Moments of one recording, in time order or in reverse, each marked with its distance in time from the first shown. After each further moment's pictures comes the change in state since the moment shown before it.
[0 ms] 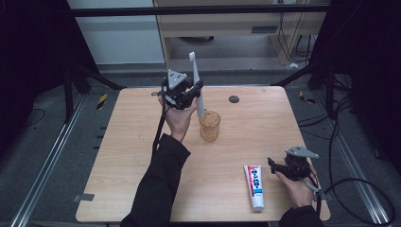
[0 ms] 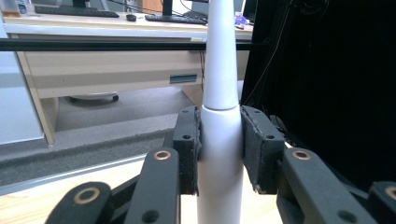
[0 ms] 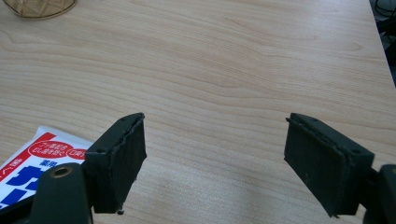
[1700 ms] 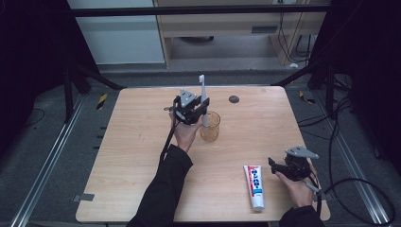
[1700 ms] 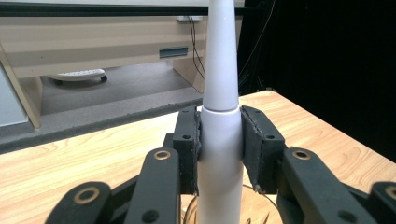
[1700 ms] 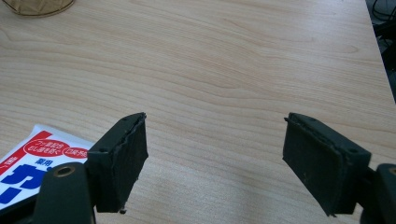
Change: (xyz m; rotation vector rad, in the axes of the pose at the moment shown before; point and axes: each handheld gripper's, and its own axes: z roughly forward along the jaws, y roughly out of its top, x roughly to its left) left arm 0.002 -0.078 0.029 0.086 -0.045 0.041; right arm -0.001 -0.001 0.001 -0.004 -0.009 -0.015
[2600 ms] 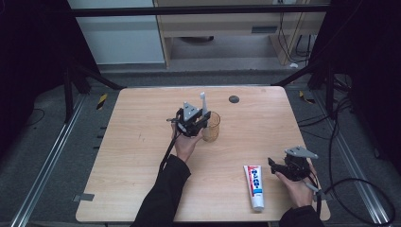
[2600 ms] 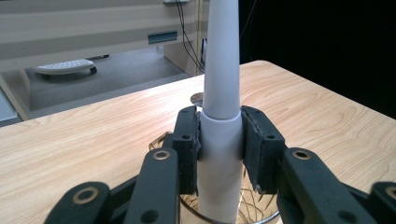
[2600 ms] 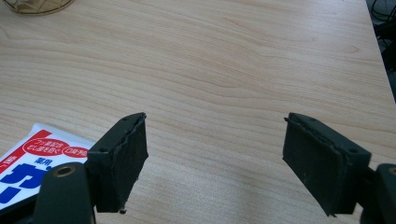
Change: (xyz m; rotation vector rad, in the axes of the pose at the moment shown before) left arm -0.004 -0.041 0.000 0.050 -0.040 0.054; right arm 0.001 0.000 0.000 0.003 -0.003 -0.009
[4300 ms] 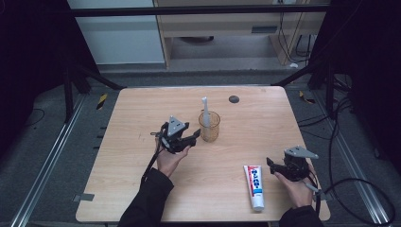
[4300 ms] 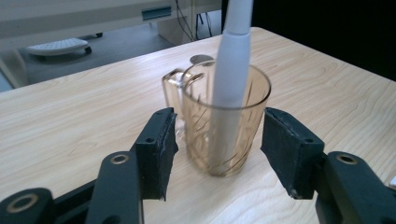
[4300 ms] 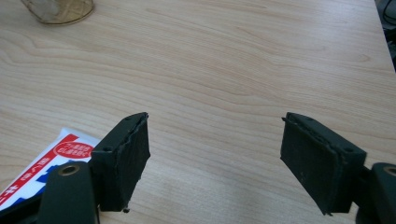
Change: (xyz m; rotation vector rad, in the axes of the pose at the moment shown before) left arm 0.013 -0.024 -0.070 0.100 -0.016 0.025; right arm 0.007 0.005 -0.007 -0.016 0.041 0.001
